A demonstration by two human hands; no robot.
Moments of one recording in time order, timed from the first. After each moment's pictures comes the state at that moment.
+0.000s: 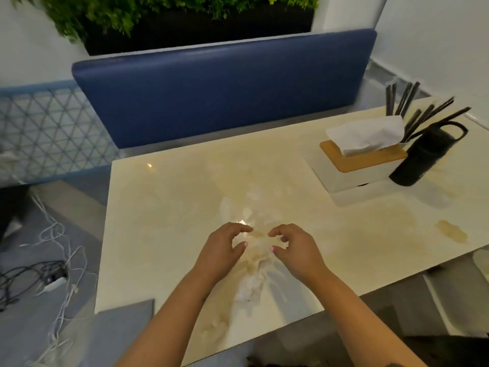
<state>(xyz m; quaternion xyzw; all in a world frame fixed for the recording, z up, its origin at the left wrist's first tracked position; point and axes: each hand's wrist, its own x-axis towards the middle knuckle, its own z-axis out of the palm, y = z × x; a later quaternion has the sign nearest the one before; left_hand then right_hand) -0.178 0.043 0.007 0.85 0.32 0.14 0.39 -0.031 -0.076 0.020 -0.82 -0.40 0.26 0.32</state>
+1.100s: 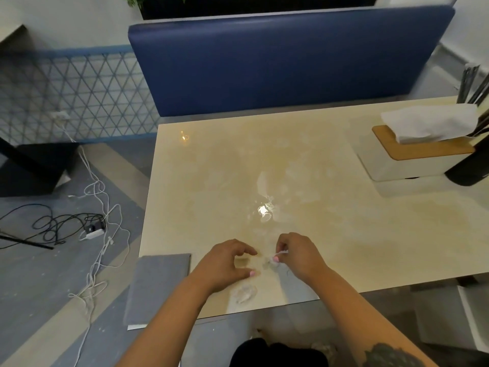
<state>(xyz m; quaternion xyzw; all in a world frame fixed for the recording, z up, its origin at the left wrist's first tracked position) -0.277 0.015 -0.020 0.83 0.37 0.00 0.41 -0.087 -0.064 -0.028 -0.79 -0.50 0.33 0.15</state>
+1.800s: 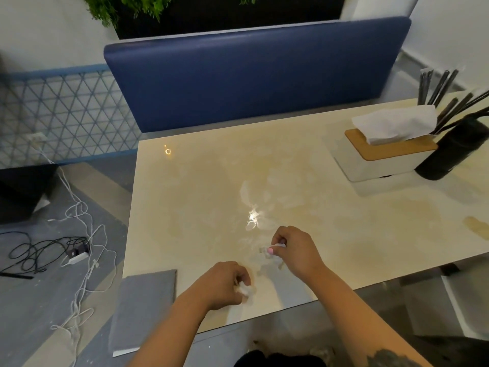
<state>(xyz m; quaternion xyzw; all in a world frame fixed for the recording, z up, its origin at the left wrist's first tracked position) -0.258 0.006 -0.024 0.88 0.30 -0.13 0.35 -0.070 -0.073 -0.004 -0.80 -0.44 0.30 0.29</state>
